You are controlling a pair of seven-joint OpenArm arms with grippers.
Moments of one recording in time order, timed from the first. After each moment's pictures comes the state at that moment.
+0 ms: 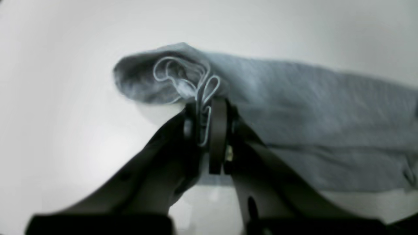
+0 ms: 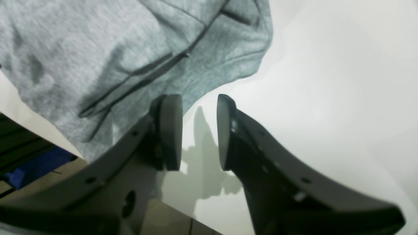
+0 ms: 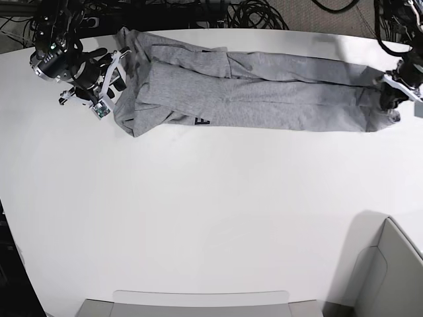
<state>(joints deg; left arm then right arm) 25.1 -22.0 -47.7 102.9 -49.4 -31.9 61.4 -20.5 15.6 14.1 119.5 26.4 37.1 -73.1</state>
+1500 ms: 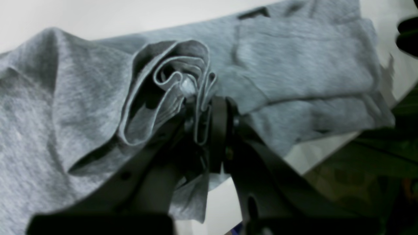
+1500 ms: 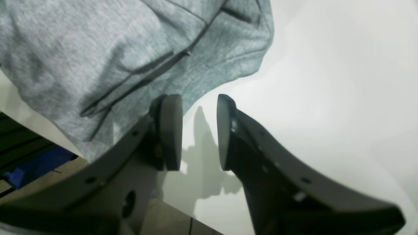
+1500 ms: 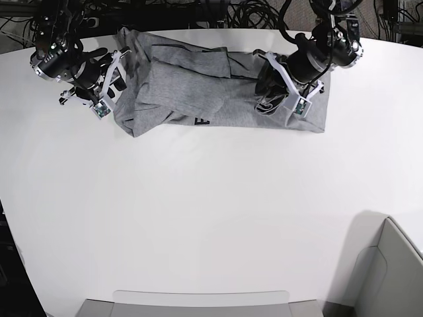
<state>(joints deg) 25.0 -6.1 -11.0 115.1 -34.9 -30.8 59.3 -20.5 15.4 14.0 119.6 26.2 37.1 -73.0</state>
